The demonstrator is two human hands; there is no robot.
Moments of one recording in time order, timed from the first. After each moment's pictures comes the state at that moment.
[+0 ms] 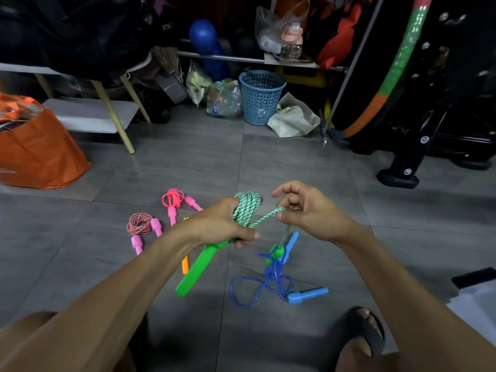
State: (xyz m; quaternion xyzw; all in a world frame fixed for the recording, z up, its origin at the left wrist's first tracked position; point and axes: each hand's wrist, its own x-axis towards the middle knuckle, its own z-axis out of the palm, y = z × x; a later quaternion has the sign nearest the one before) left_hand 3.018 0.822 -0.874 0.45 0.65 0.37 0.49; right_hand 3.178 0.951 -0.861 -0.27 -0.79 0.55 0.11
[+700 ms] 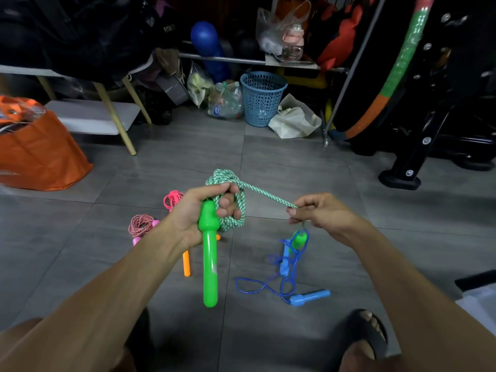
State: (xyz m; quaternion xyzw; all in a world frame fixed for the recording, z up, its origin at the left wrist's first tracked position) left_hand 2.998 0.818 -0.868 0.18 0.38 0.68 0.60; right_hand 3.184 0.980 -0.878 -0.39 -0.72 0.56 0.08
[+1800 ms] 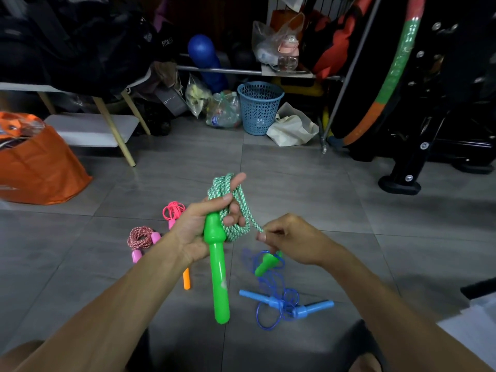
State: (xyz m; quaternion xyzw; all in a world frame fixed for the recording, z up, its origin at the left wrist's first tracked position) left_hand 2.998 0.821 -0.870 0.22 0.33 0.68 0.62; right_hand 3.159 0.943 -0.886 -0.24 -0.88 0.40 0.03
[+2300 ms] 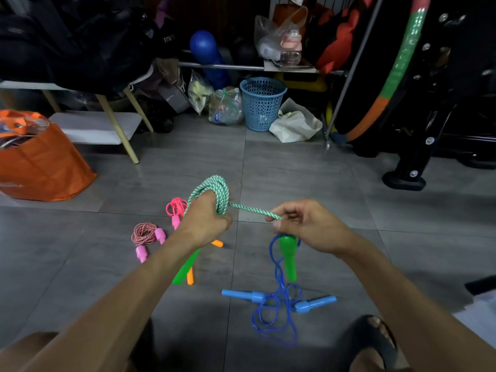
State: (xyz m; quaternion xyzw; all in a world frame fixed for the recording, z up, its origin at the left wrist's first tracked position) left_hand 2.980 0.828 -0.892 0.40 0.82 0.33 0.22; right_hand 3.174 0.948 -0.865 -0.25 -0.80 0.53 0.08
